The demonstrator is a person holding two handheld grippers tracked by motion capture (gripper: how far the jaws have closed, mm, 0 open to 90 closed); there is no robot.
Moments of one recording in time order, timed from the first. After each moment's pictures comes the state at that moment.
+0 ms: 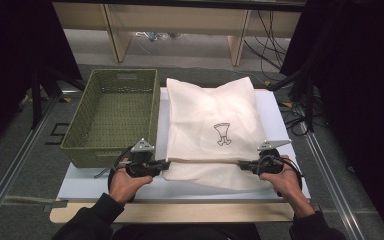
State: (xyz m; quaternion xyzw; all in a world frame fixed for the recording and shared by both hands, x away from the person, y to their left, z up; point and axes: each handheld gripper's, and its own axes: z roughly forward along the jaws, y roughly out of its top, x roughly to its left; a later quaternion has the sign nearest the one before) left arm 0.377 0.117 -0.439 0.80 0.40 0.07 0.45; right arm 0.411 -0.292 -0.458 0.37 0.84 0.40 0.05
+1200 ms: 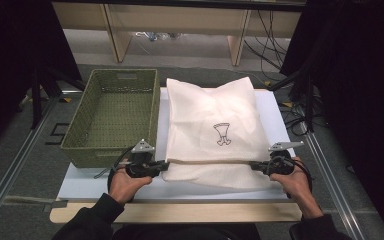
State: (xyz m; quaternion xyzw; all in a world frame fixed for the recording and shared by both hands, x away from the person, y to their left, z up) left arm 0.377 0.119 -0.441 0.80 0.41 0.07 0.44; right arm 0.407 -0.322 -0.461 0.41 0.83 0.38 0.06
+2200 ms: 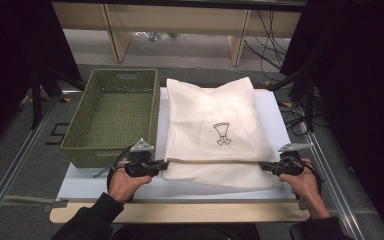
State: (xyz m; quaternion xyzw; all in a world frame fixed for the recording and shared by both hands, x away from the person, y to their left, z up) left arm 0.378 0.120 -0.440 0.79 0.41 0.07 0.45; right arm 0.407 -0.351 -0.465 0.44 0.82 0.36 0.08
